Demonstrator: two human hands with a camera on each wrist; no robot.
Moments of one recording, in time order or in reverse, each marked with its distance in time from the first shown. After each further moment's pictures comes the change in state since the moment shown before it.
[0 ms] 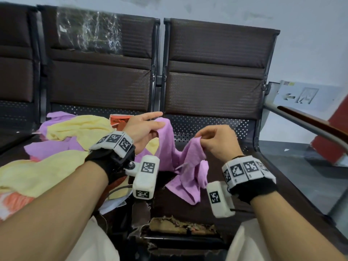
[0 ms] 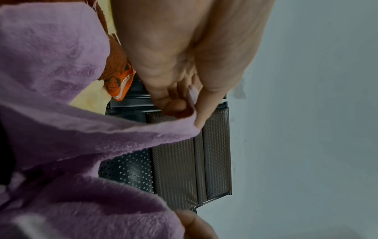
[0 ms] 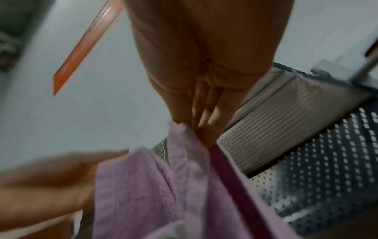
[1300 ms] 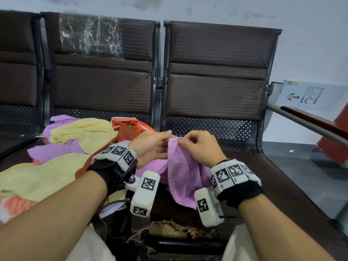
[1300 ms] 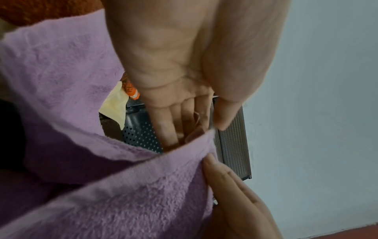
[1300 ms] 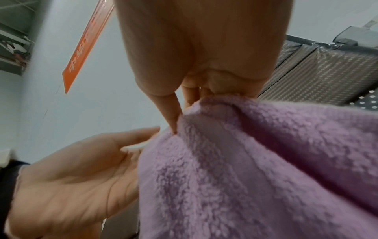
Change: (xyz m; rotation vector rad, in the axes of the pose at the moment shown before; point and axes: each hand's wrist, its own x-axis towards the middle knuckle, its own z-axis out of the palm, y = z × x) left_hand -0.010 -0.019 0.010 0.067 -0.271 -0.210; right_hand 0.005 -0.005 0.031 -0.113 -0.102 -0.049
